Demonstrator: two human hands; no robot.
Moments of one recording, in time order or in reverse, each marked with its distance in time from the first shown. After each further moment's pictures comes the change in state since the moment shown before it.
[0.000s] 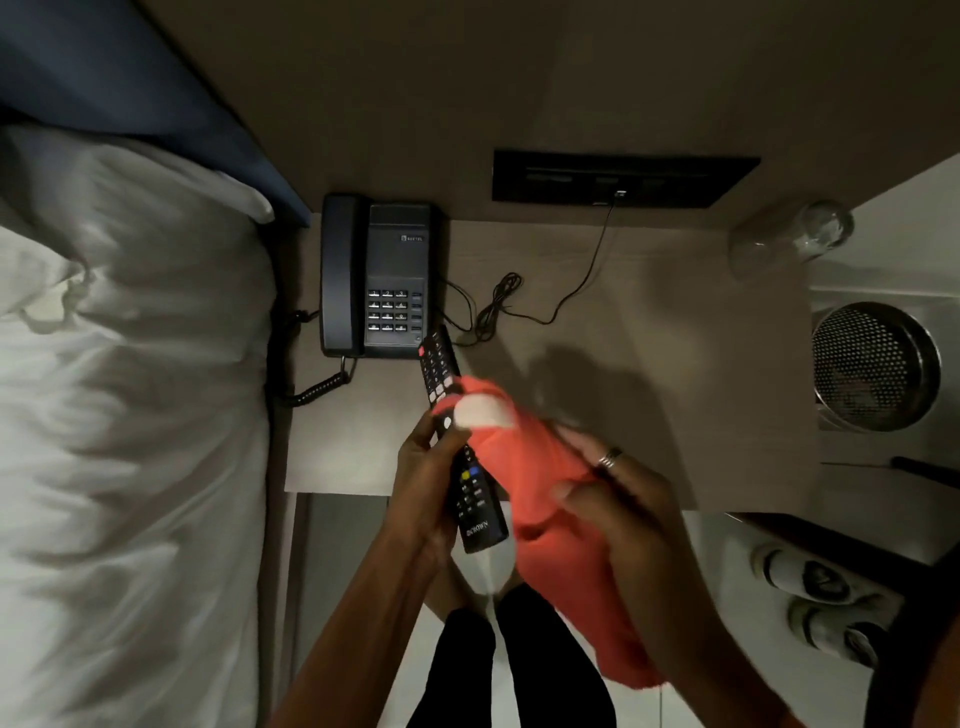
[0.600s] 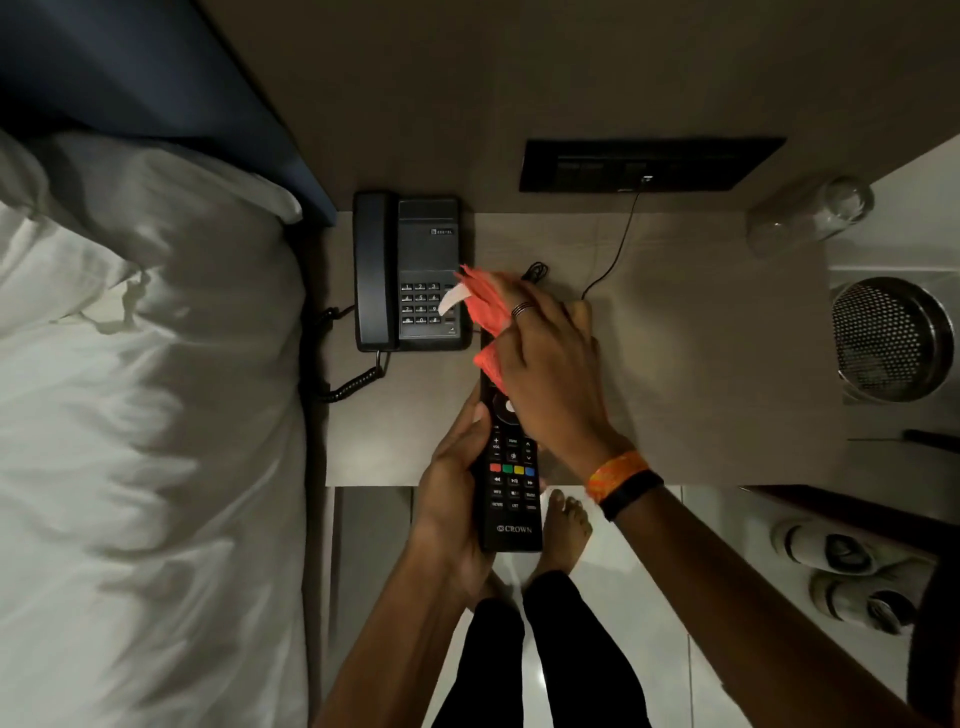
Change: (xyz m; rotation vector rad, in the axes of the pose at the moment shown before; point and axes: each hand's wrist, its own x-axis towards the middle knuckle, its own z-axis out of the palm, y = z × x) left_hand -0.030 0.013 -0.028 -0.102 -0.186 -0.073; right_hand 0.107 0.014 0.074 -0.910 0.075 -0.153
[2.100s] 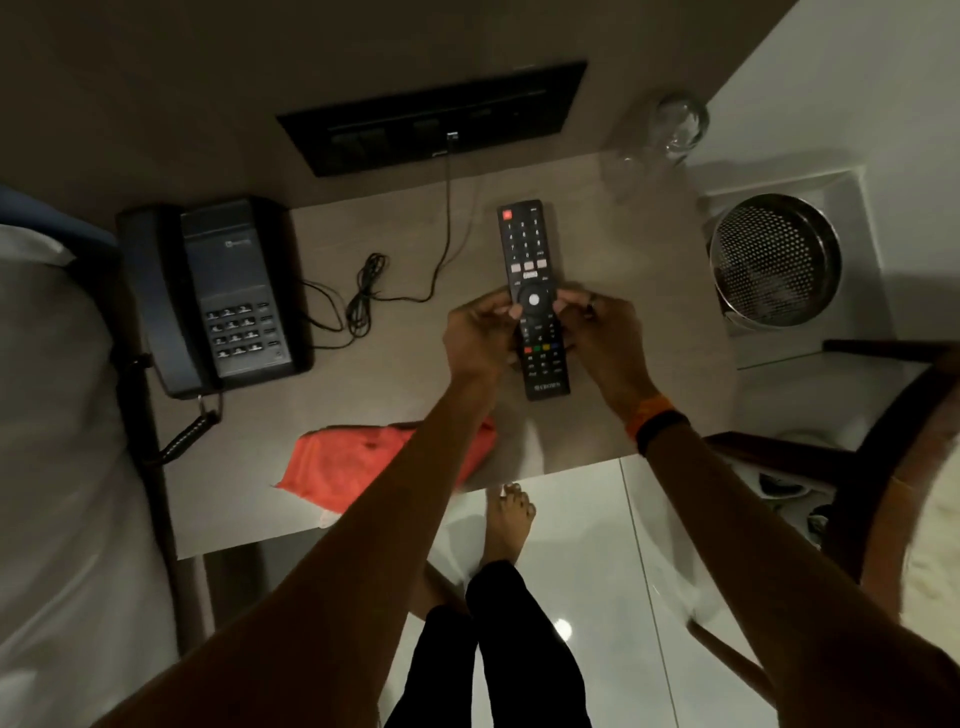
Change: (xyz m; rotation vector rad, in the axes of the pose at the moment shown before) left_hand 0.200 -0.094 0.134 0.717 0.120 0.193; right_hand 0.023 0.238 -0.031 0.642 0.260 0.506
